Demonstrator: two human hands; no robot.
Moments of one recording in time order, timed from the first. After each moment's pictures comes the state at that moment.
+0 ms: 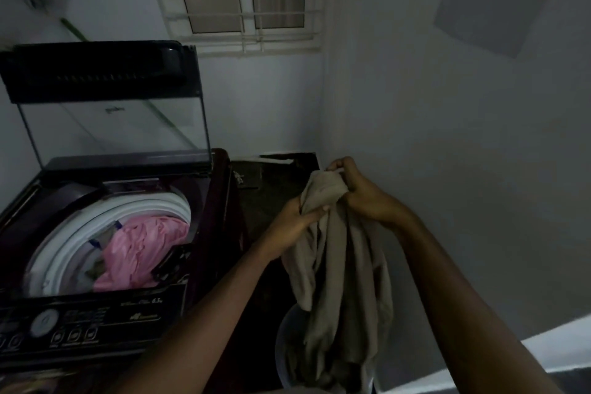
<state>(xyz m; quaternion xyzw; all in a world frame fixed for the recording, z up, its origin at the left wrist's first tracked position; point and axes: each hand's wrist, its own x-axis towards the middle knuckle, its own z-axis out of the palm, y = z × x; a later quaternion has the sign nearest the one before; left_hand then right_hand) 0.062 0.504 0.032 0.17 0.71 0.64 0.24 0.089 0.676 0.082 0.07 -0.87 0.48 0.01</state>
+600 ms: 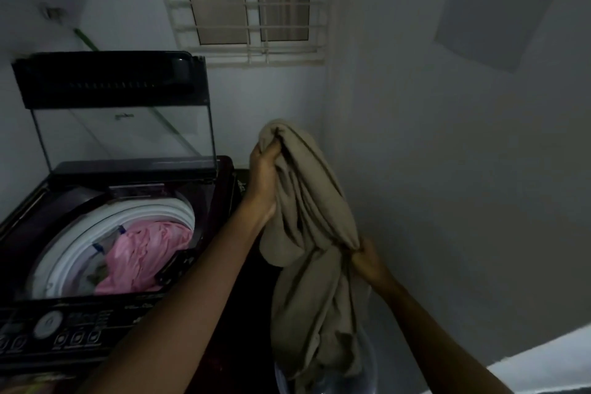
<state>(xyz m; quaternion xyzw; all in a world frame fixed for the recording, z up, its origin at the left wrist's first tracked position) 0.029 0.489 0.114 0.05 0.52 0.85 0.06 0.136 0.661 -0.030 -0.12 -0.81 0.57 0.06</state>
